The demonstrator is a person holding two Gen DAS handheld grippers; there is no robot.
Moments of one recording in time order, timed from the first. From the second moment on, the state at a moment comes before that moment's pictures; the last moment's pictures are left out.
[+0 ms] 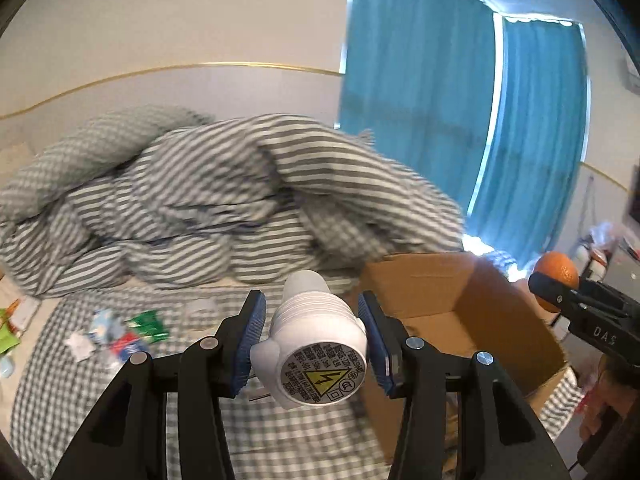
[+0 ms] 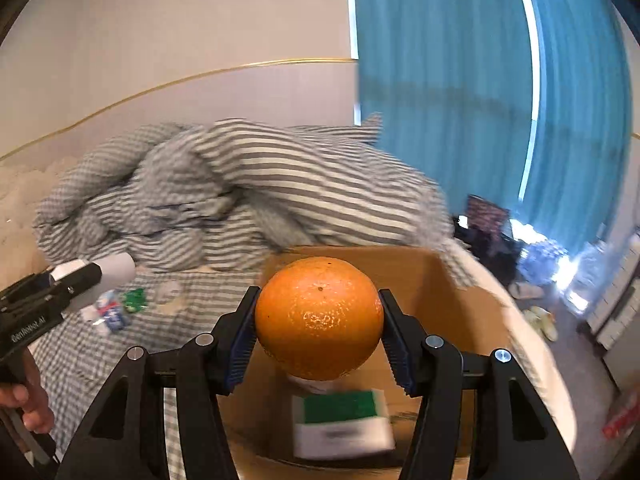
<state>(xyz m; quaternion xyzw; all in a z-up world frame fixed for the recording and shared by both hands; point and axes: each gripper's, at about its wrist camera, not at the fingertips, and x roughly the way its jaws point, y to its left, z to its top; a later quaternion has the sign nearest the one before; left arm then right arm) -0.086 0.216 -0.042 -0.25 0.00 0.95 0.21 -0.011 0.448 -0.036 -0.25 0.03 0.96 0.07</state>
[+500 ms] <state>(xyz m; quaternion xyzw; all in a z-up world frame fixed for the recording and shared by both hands) -0.067 0.300 -0.039 -0.25 0.03 0.93 0.25 -0.001 0.499 -0.063 -0.27 0.06 0.96 0.09</state>
